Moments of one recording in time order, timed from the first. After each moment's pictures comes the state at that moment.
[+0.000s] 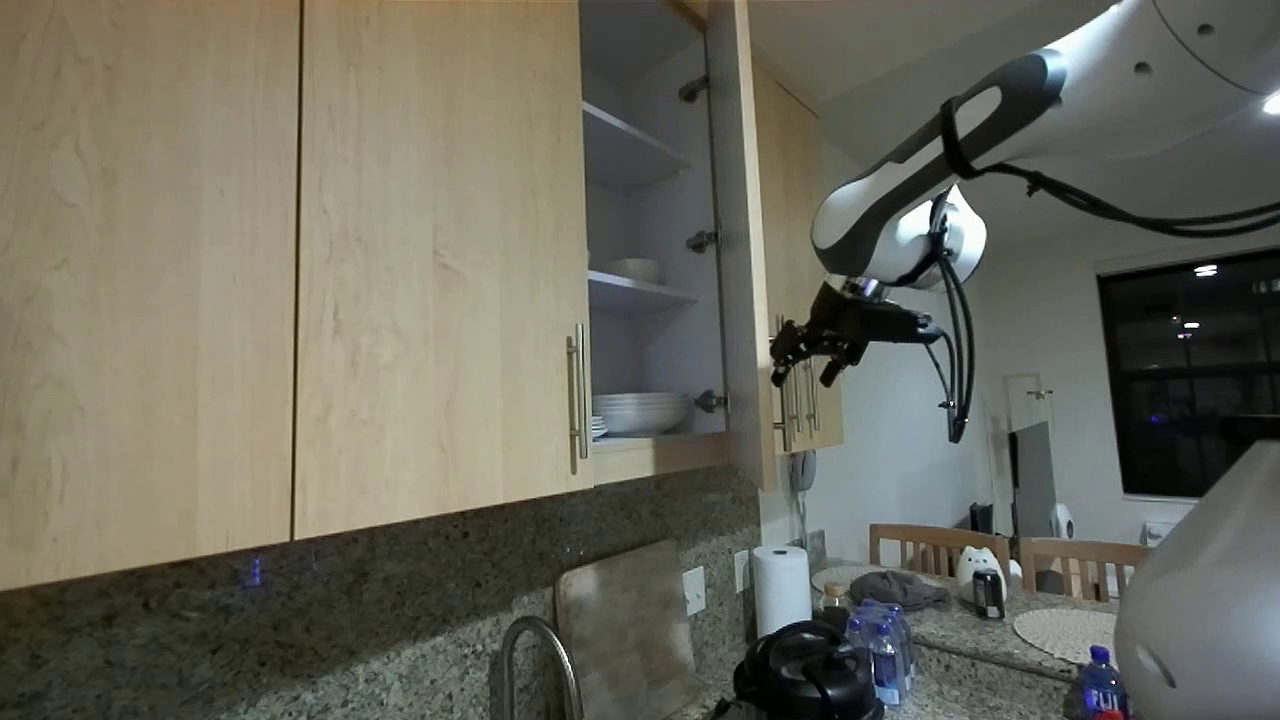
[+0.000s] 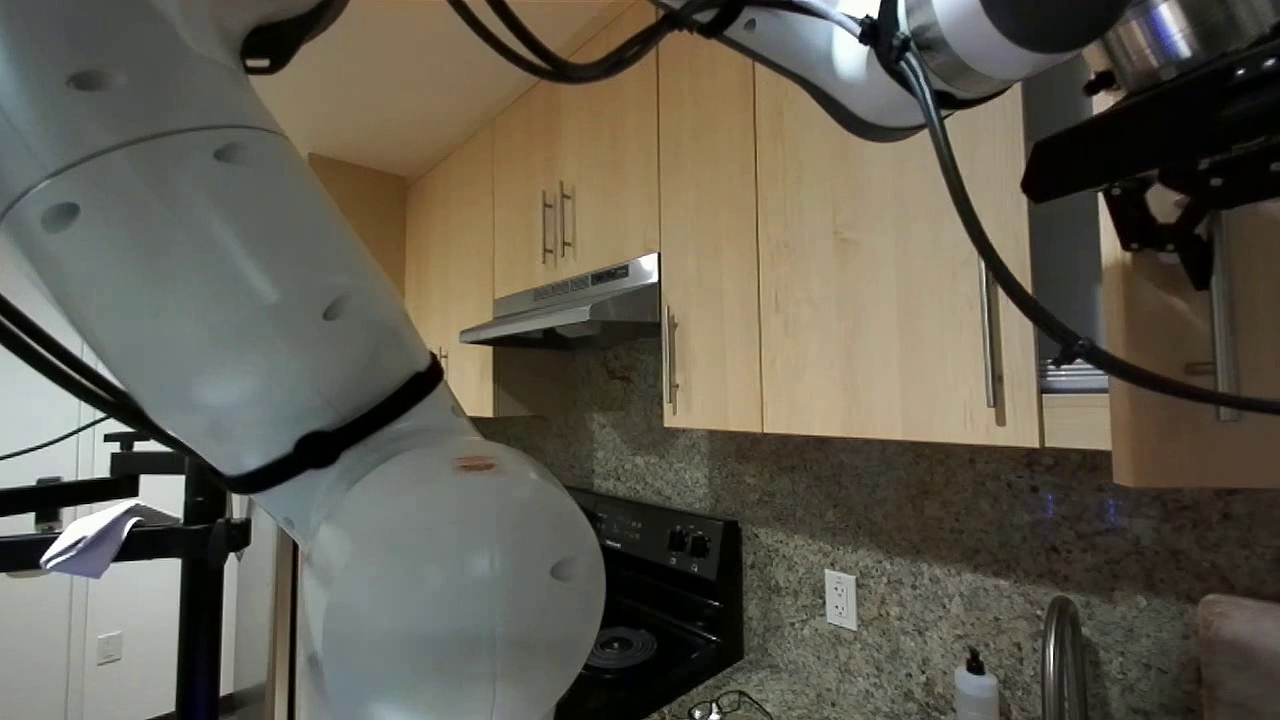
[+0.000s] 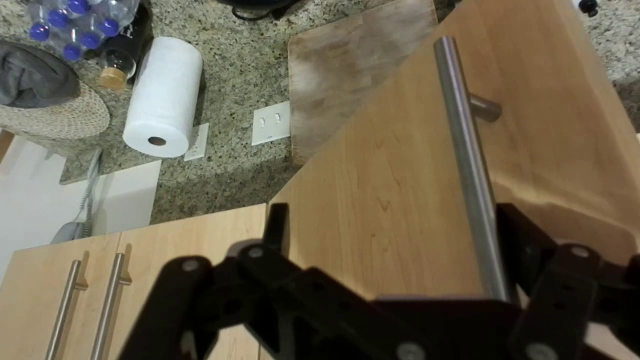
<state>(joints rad) -0.15 -0.60 -0.42 -2.39 -0.04 2.56 -0.24</state>
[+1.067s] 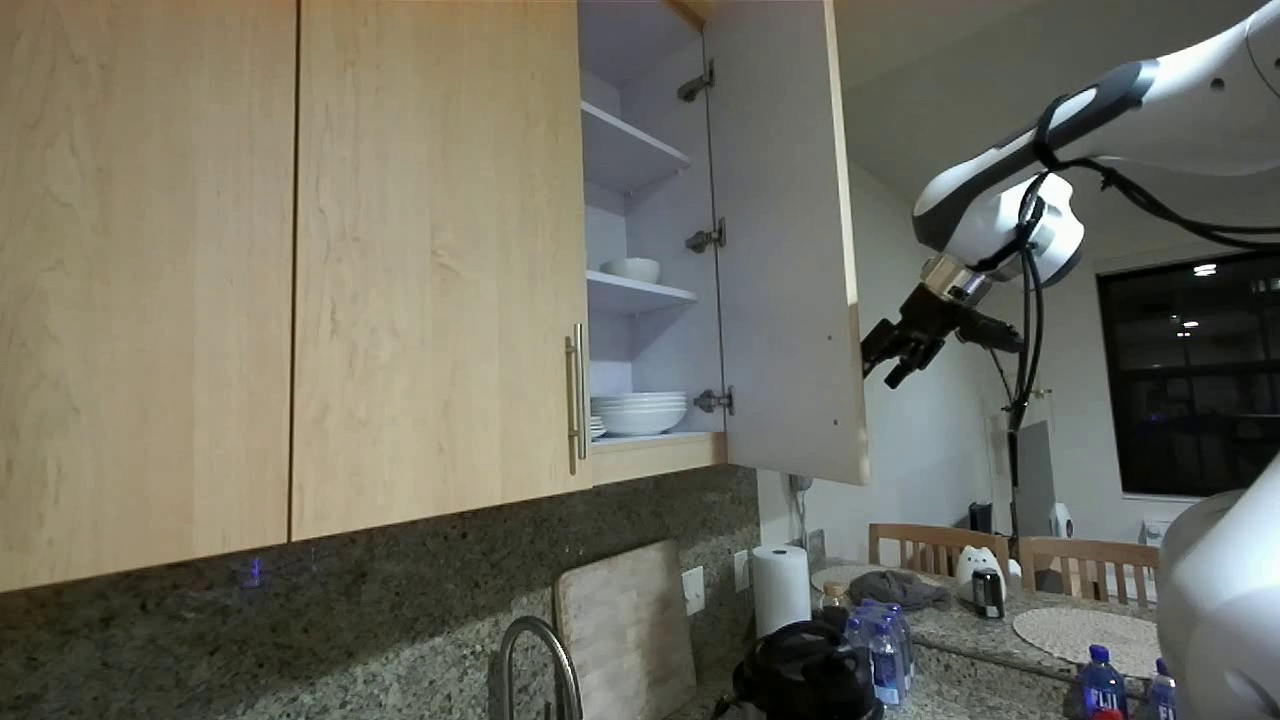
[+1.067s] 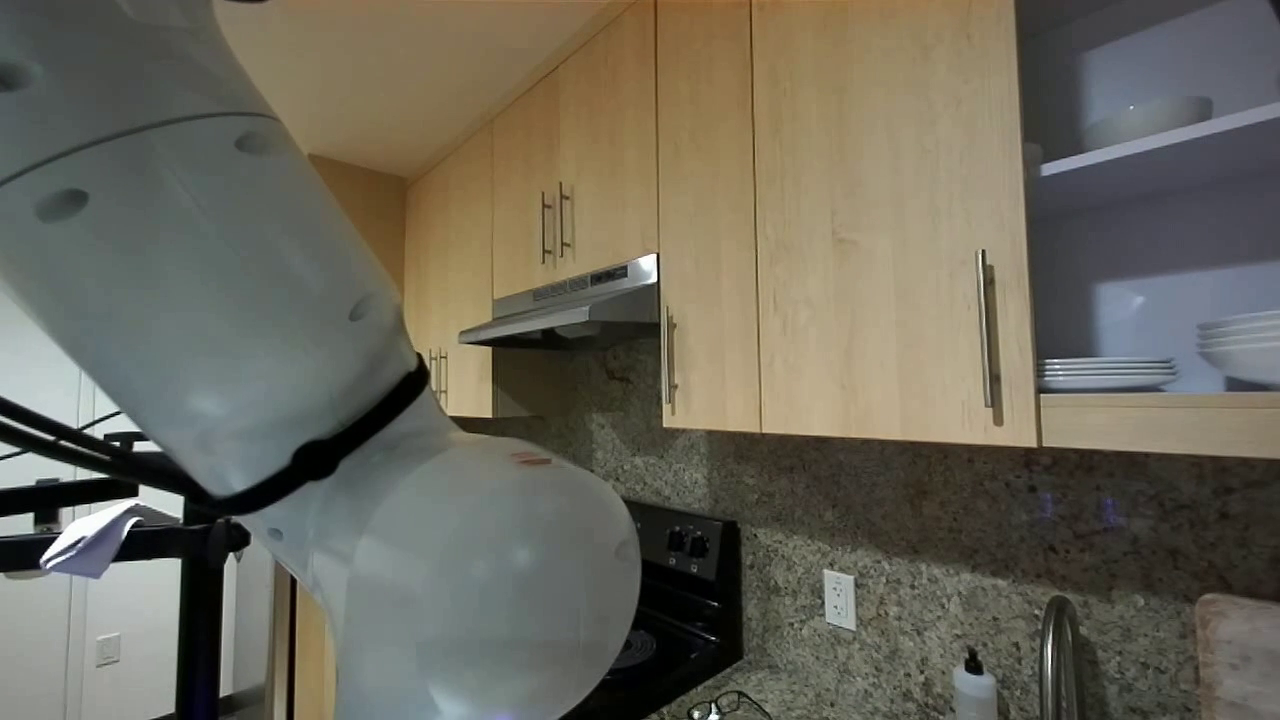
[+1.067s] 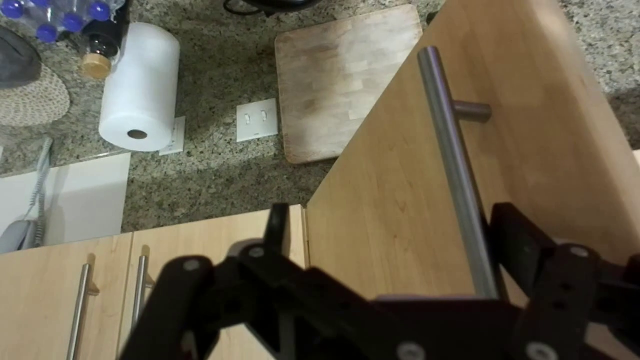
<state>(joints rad) 0.07 -0.63 -0.86 -2.21 0.10 2.36 -0.71</state>
